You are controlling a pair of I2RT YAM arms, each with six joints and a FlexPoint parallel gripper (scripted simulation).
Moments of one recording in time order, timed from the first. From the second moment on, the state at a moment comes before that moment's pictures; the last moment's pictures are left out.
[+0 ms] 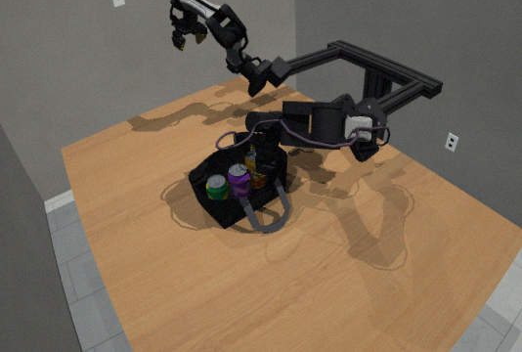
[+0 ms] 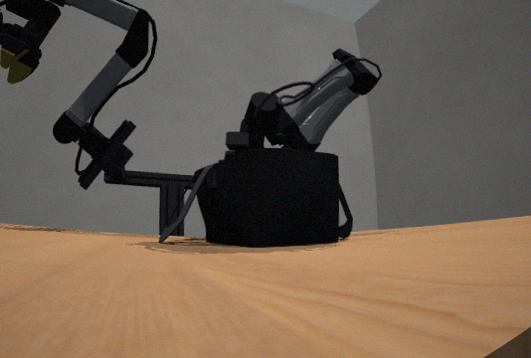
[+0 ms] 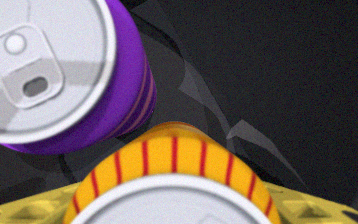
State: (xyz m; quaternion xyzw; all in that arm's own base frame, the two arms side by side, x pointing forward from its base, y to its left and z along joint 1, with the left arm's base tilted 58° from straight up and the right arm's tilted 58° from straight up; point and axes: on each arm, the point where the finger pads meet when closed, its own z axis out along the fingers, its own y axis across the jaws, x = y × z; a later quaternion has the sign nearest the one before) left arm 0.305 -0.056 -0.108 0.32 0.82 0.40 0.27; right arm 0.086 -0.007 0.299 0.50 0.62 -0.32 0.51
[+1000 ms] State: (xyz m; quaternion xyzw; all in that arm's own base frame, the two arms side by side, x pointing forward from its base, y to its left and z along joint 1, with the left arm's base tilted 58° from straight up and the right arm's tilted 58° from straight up) left arm 0.312 -0.056 -0.112 0.32 0.82 0.39 0.28; right arm 0.086 -0.007 0.299 0.50 0.62 -0.32 0.51
